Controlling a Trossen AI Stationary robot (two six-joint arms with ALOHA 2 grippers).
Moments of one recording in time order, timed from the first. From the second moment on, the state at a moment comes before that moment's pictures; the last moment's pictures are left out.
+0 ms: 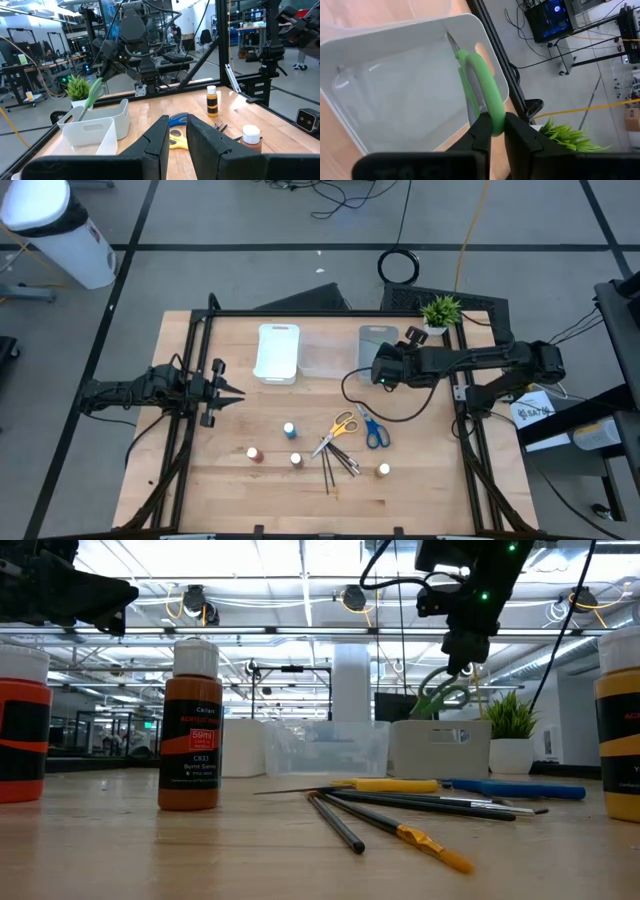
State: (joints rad) left arm 0.00 0.01 0.11 -0.05 0.13 0.14; right arm -0.05 1.39 1.06 -0.99 0.85 0.25
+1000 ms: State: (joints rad) left arm 0.00 0.01 0.11 -0.05 0.13 0.14; right arm 0.08 1.27 0.98 -0.54 0.24 0.30
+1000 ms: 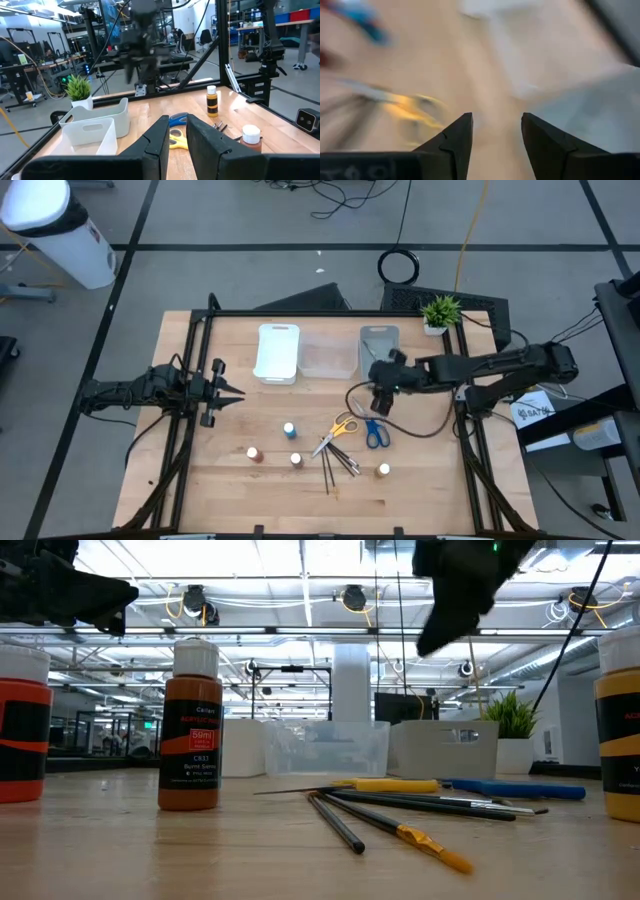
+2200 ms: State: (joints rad) left arm 0.00 0.01 0.11 -0.05 0.13 0.14; right arm 0.39 1.56 0.85 -0.54 0.25 0.69
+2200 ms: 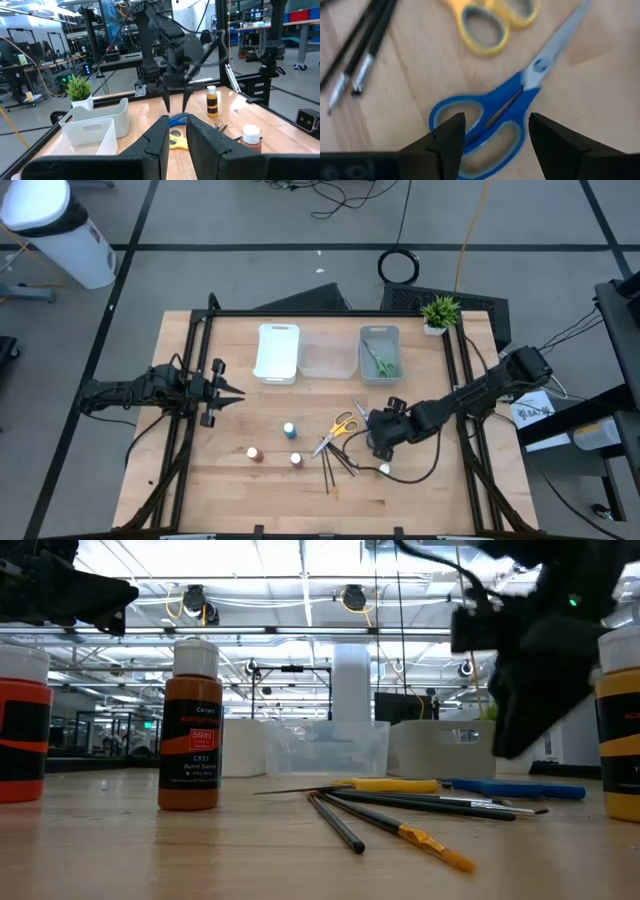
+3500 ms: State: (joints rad) left arm 0.00 0.01 0.11 -0.05 0.13 0.14; right arm 0.37 1.68 0.84 -0.67 0.16 0.72
